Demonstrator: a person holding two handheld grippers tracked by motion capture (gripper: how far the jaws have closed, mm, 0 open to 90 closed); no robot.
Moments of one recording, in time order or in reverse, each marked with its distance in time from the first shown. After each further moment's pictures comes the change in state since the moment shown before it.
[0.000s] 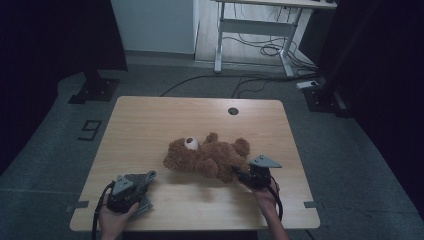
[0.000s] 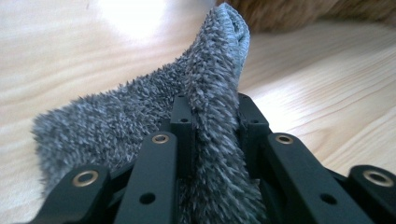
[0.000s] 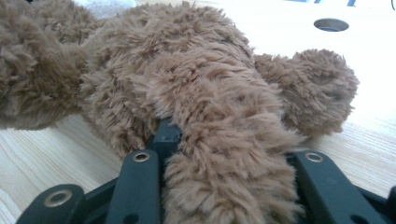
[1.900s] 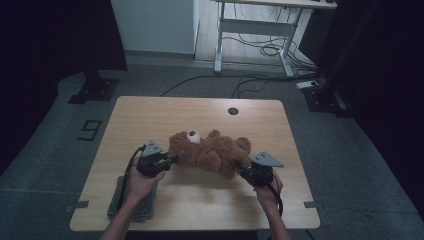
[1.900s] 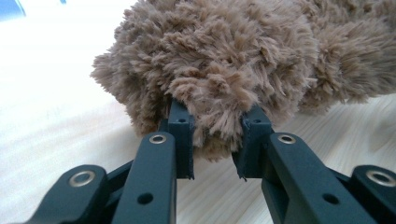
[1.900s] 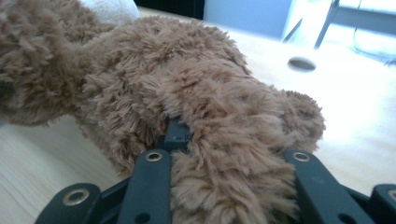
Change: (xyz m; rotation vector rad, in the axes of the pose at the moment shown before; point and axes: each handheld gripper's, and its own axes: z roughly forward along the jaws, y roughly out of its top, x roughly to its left) left arm -0.030 0.111 0.057 -0.023 -0.166 0.105; right arm 0.010 0.021 -0.012 -0.055 -0.073 -0.083
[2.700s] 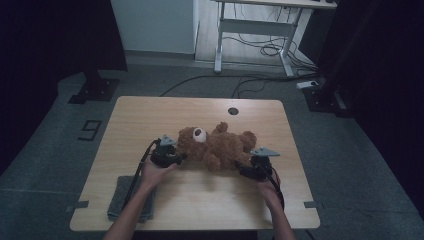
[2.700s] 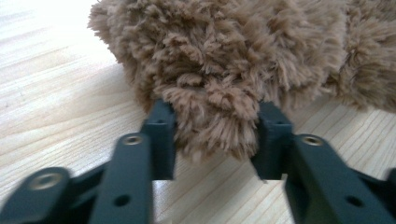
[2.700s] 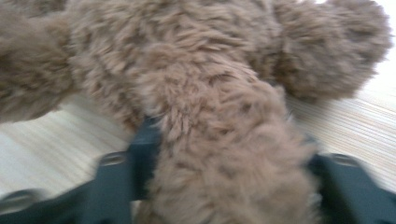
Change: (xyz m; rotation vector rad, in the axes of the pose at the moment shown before) left arm 0.014 0.009 0.061 0.109 0.017 -0.013; right arm -0.034 -0.019 0.037 0.196 0.023 0.108
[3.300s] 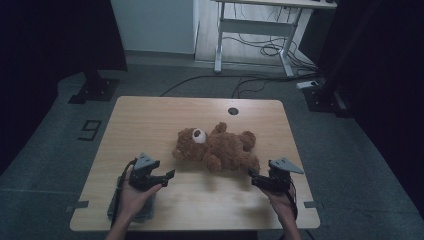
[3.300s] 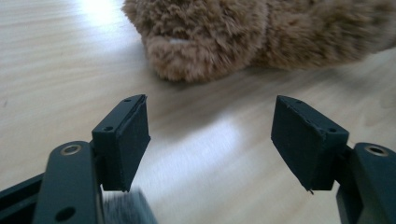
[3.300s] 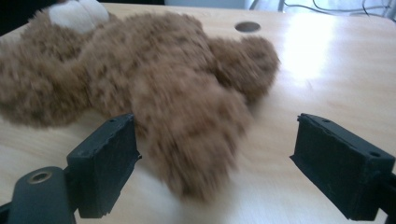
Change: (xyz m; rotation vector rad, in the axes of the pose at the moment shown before) left arm -0.021 -0.041 -0.074 -0.070 0.036 -0.064; right arm 0.007 -0.011 -0.071 -0.156 -0.137 0.066
